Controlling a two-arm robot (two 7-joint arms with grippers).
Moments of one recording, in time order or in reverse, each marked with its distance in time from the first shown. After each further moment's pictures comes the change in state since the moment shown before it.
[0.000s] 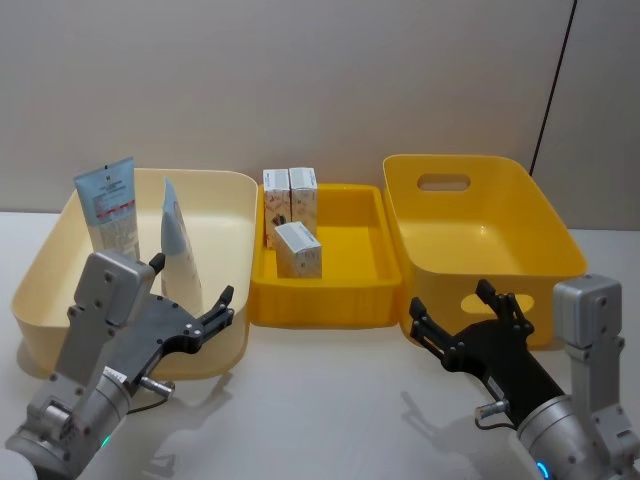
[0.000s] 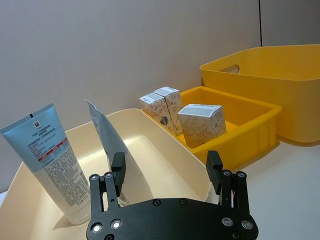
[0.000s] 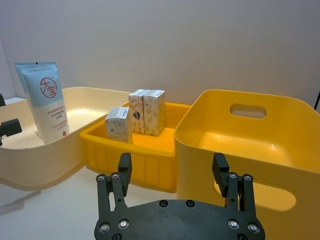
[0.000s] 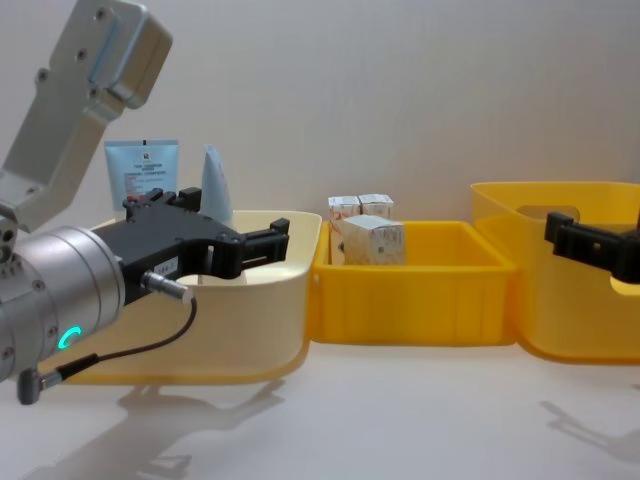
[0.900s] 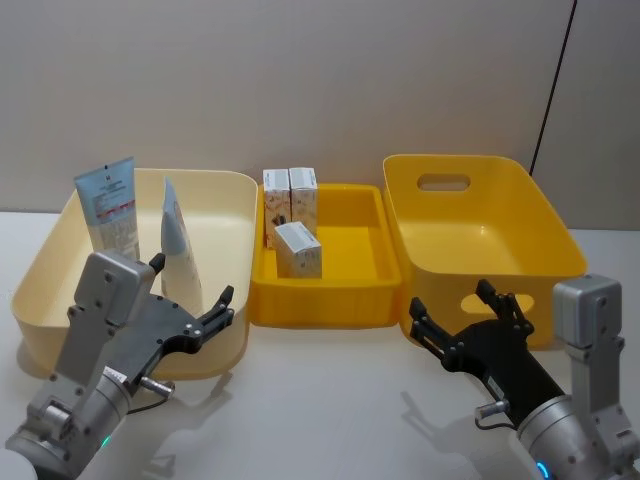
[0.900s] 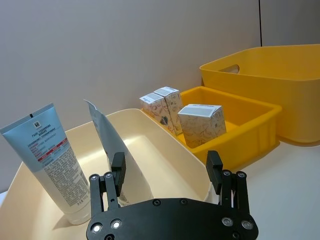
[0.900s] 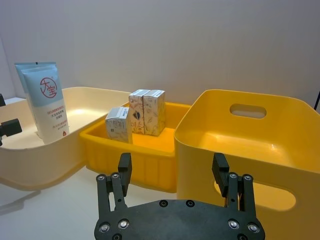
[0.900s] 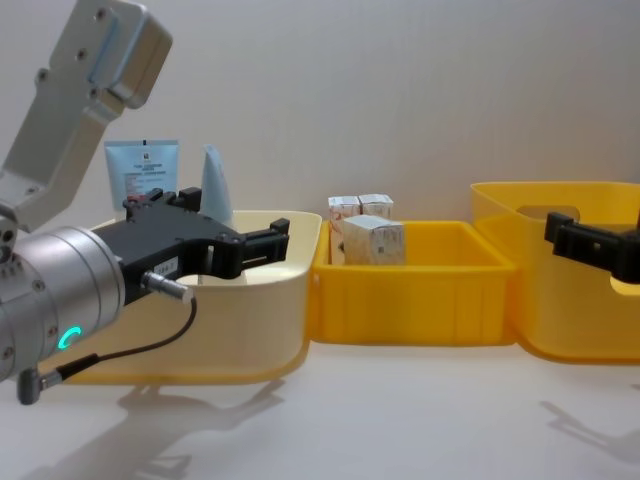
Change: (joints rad) left arm 0.000 0.000 0.000 0.000 0.000 0.000 0.000; right arm 0.000 0.000 0.000 0.000 0.000 0.000 0.000
